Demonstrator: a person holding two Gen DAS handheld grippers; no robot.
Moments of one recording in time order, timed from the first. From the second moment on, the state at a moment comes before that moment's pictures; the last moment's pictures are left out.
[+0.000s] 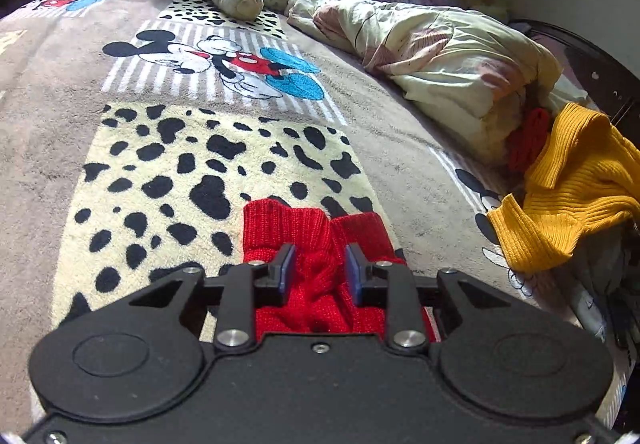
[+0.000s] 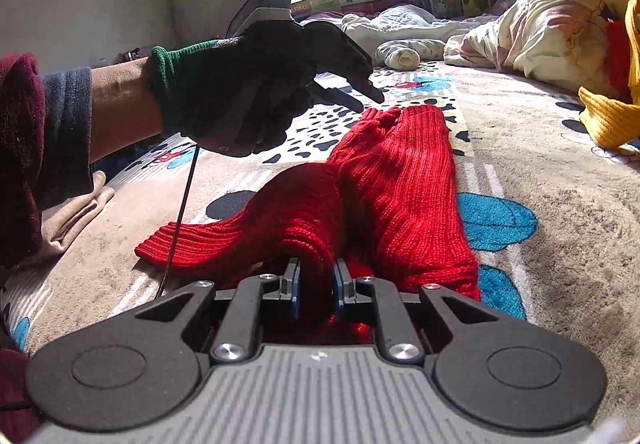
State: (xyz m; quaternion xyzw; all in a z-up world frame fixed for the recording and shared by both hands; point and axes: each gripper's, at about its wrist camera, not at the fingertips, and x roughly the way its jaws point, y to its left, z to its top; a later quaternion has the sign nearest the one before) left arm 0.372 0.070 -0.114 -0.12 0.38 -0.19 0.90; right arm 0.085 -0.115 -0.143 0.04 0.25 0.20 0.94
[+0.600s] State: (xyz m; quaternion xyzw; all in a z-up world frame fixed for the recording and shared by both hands) left arm 0.277 0.106 -0.112 -0.16 0.39 -0.20 0.88; right arm 0.096 -0.101 -0.148 -0.02 0.26 0.21 0.94
